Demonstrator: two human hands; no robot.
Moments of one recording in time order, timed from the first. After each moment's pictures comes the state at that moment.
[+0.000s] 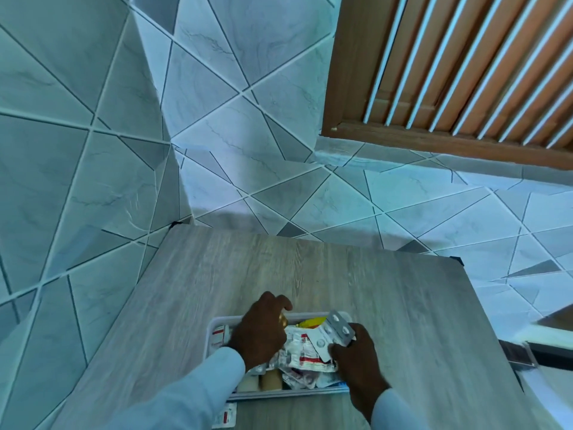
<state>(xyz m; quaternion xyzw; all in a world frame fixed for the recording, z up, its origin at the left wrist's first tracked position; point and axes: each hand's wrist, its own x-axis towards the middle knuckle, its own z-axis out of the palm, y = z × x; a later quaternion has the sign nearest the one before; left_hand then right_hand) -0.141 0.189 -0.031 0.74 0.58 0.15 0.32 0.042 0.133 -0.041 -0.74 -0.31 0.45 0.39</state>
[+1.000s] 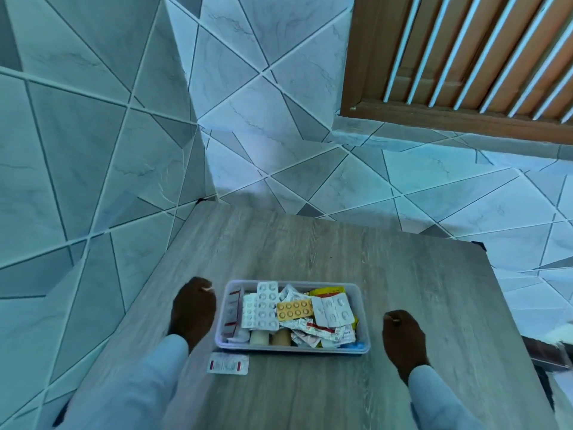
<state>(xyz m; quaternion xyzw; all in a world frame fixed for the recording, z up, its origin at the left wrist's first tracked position) -0.246 0.139 -0.042 0.47 0.80 0.29 0.23 0.127 0.120 -0.085 -0.82 -0.39 0.30 0.30</state>
